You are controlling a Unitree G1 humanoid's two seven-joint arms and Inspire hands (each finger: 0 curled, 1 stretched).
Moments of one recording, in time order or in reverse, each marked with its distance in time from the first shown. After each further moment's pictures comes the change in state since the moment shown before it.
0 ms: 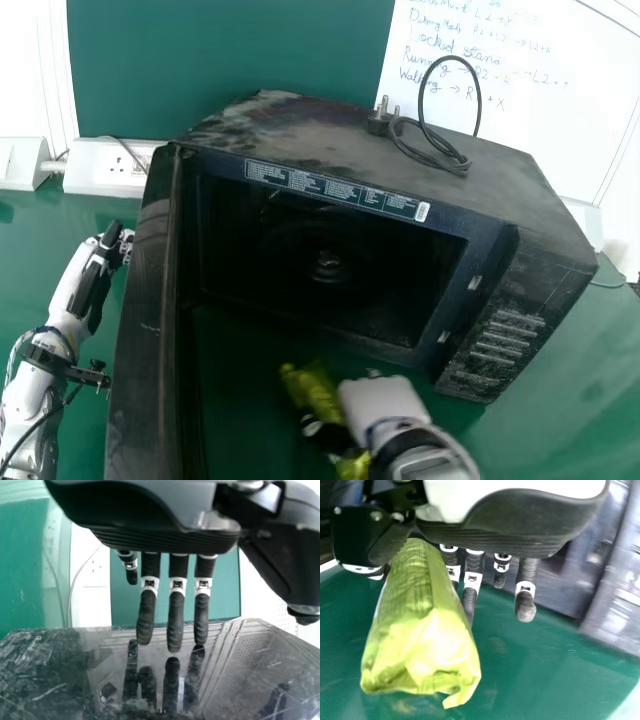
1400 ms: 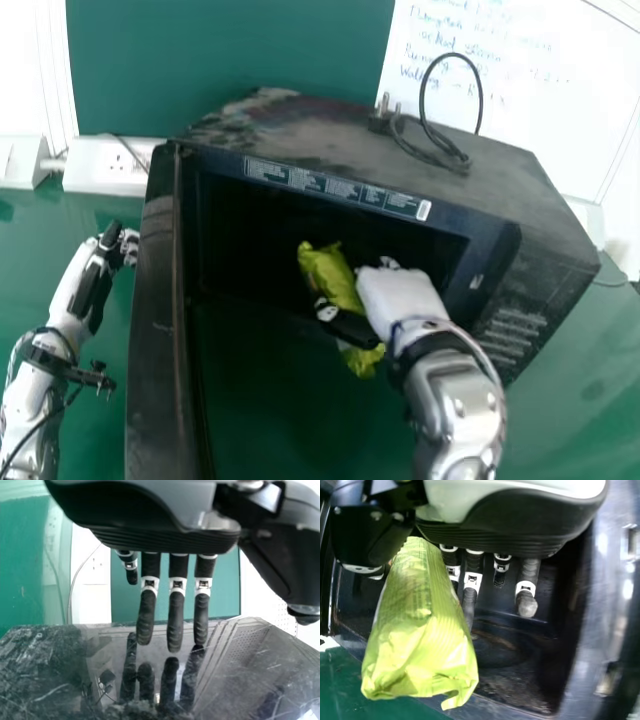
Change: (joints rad) left arm 0.002 -0.012 -0.001 0.001 -0.011 -0.011 -0.009; right arm -0.370 -0.083 -0.026 0.304 0.131 0.138 -0.286
